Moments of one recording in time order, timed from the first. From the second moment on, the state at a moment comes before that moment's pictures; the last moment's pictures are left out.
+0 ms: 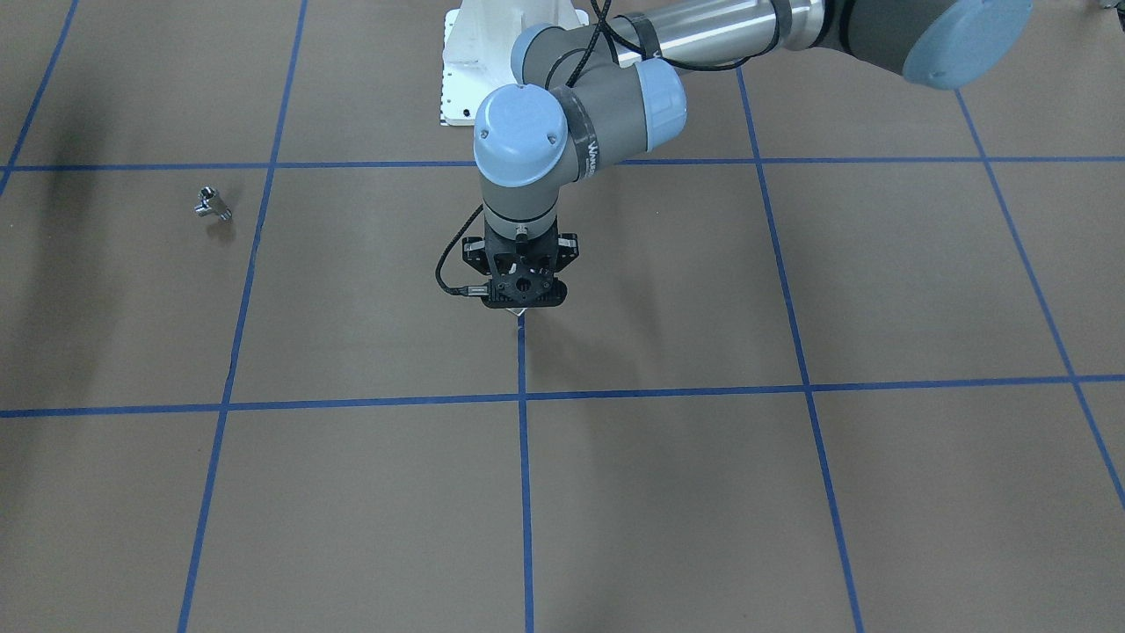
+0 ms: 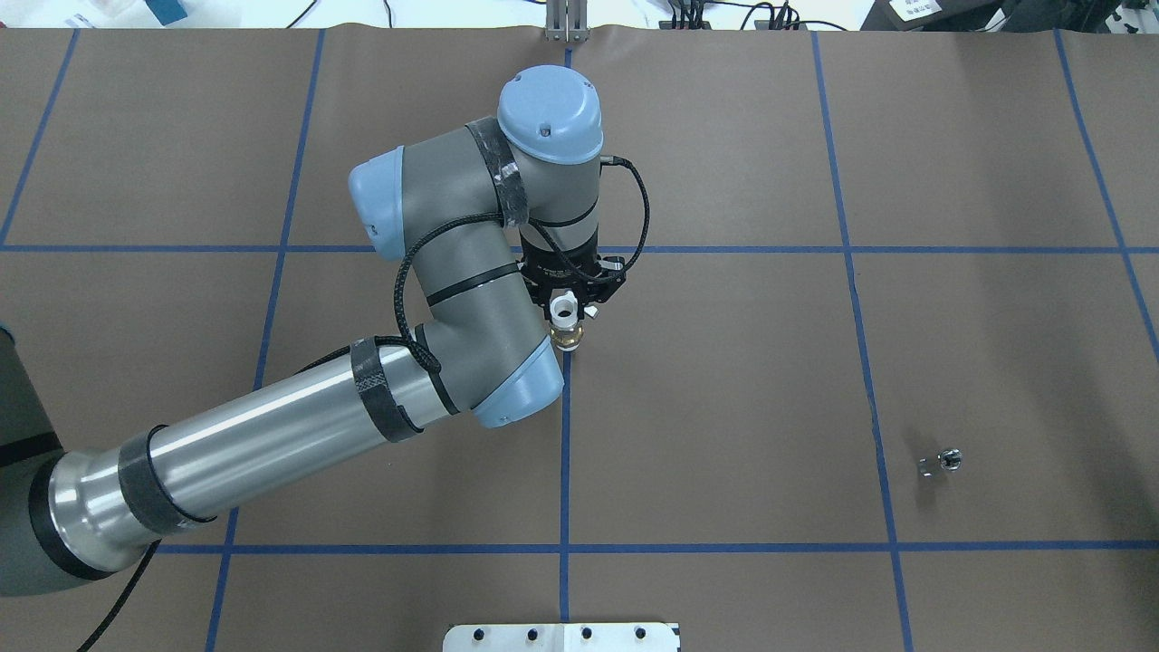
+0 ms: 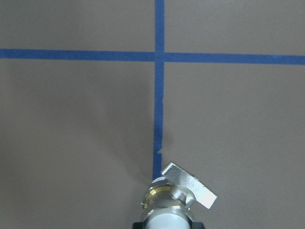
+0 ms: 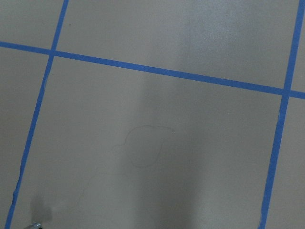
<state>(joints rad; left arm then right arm) -0.59 -2.57 -1.35 -1.49 -2.07 -1.15 1.40 -1.78 1.90 -1.33 2.46 0.18</state>
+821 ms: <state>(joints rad) -0.58 -2.56 -1.35 -1.50 -2.07 -1.16 1.40 -1.78 1.90 -1.33 2.46 0.18</state>
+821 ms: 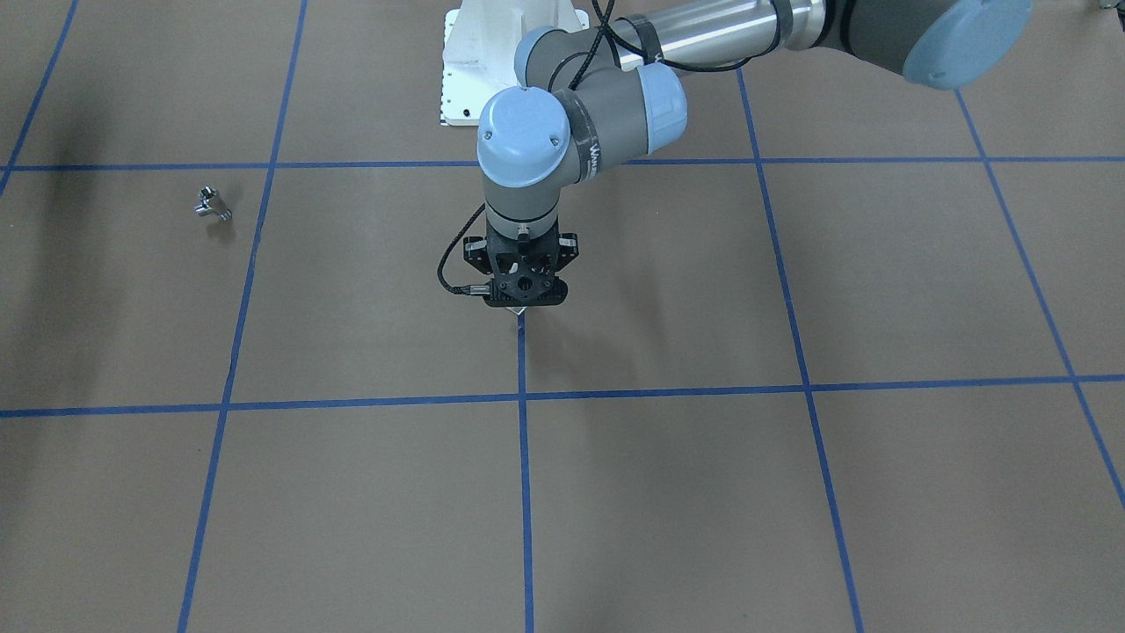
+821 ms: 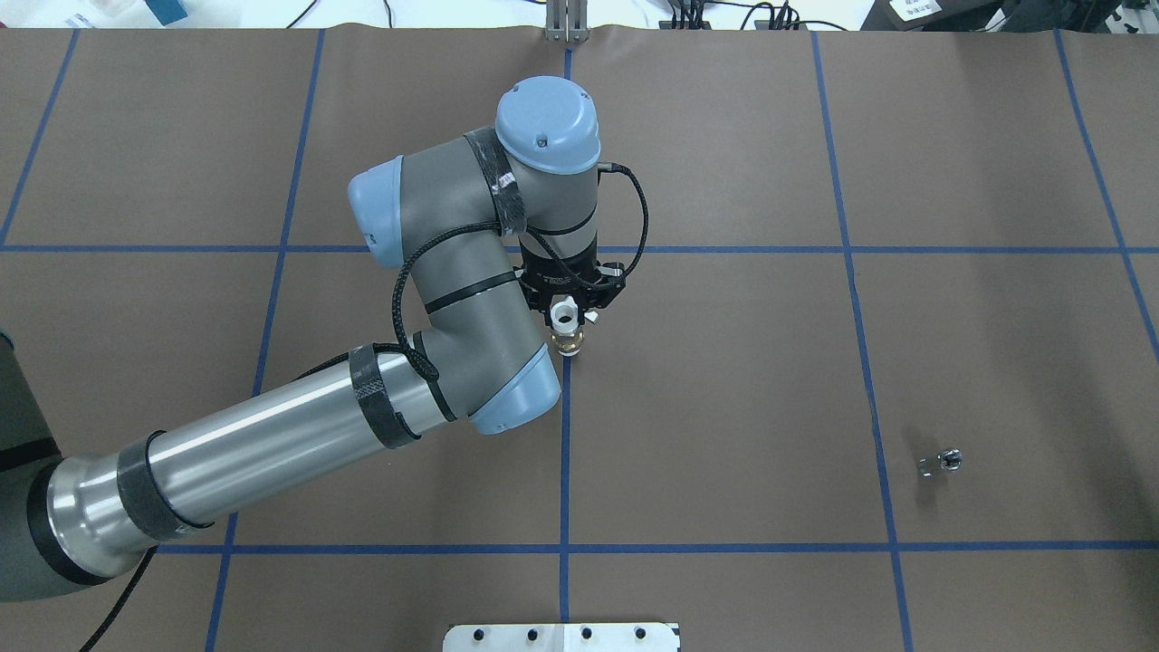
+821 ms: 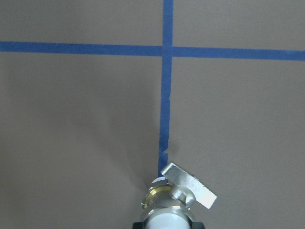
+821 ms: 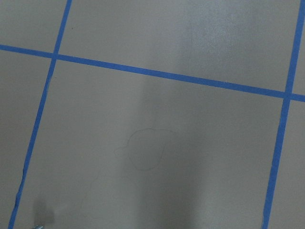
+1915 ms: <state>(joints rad) -0.58 -2.56 -1.35 -1.50 -2.07 -1.16 1.40 -1.77 1.90 -1.33 2.45 0.22</state>
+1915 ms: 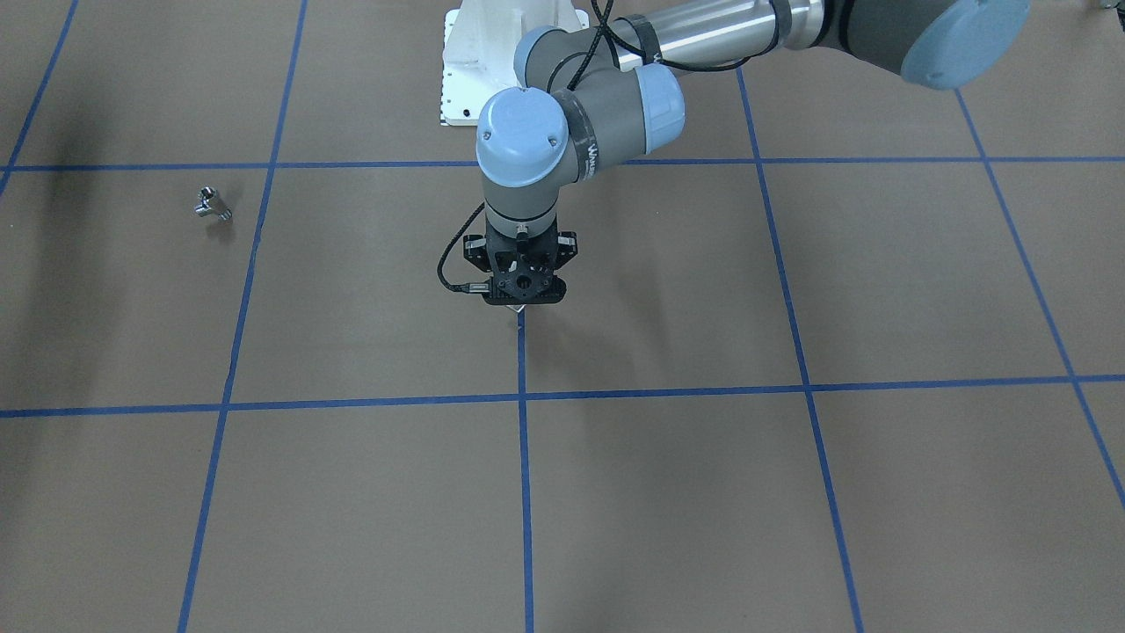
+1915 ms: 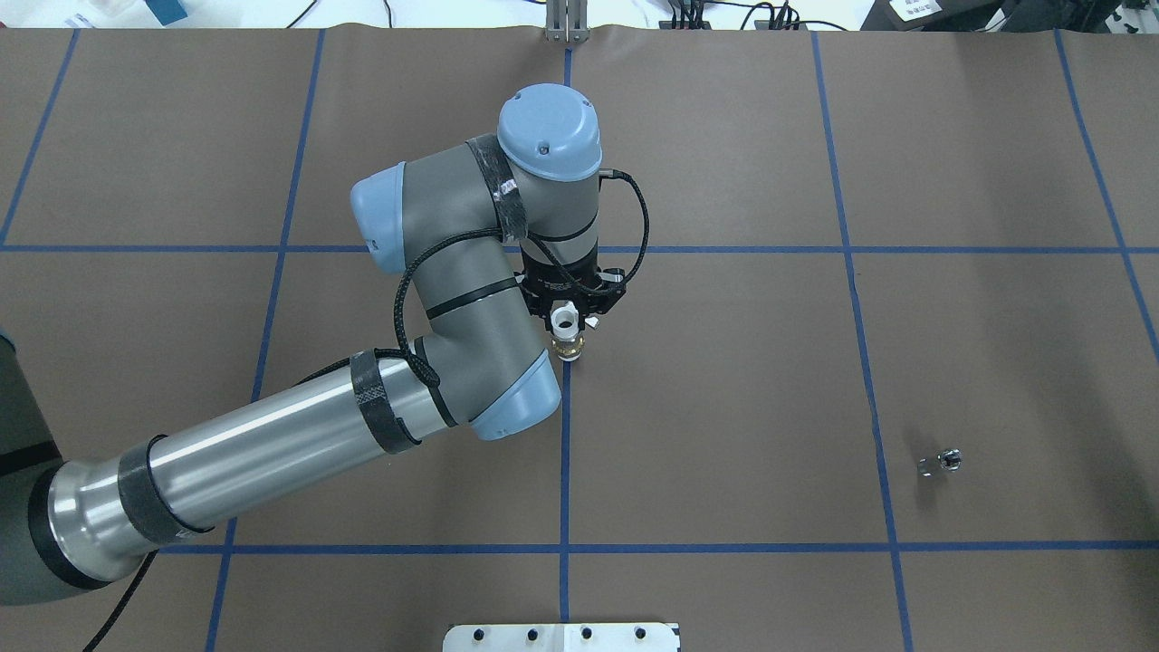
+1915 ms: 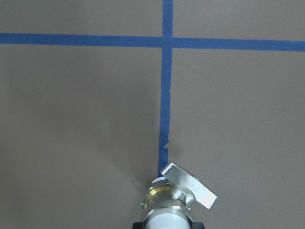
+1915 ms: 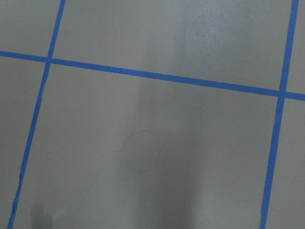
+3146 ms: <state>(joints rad) -0.66 -2.20 -1.83 -1.48 -2.08 -1.06 1.05 -1.76 1.96 -1.14 2.26 0.81</state>
